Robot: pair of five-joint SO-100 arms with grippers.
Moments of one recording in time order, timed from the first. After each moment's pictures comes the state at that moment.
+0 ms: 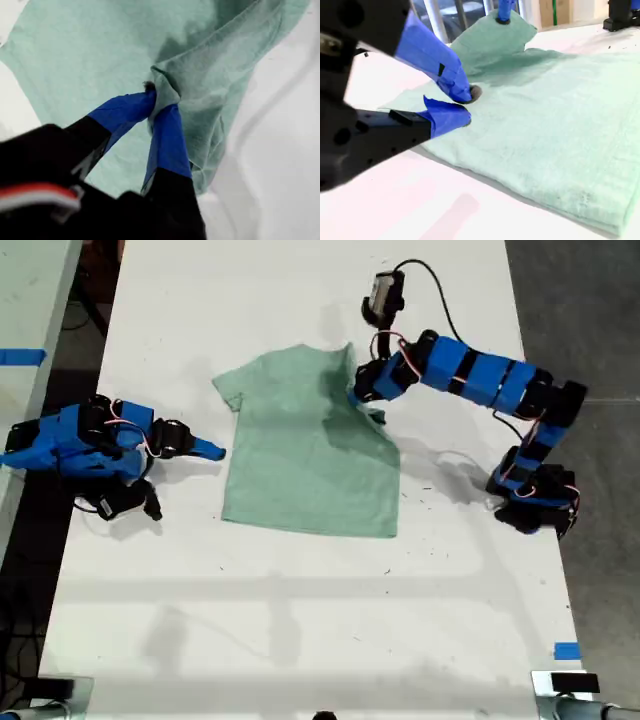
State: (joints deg) arm 0 -13.5 206.1 183.3 59.1 14.3; arm 1 29.0 91.4 77.0 69.1 -42.9
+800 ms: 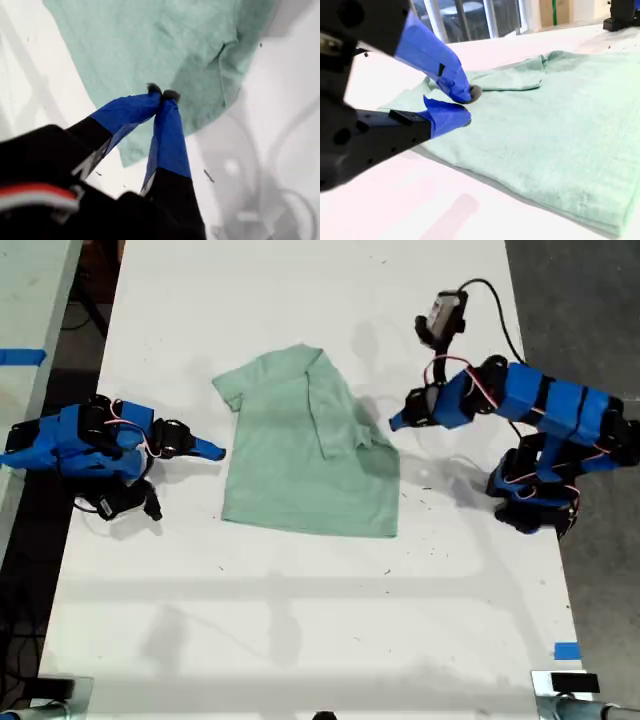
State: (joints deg) arm 0 -13.5 206.1 183.3 59.1 14.3; arm 1 22.5 138.3 116.6 72.3 -33.9
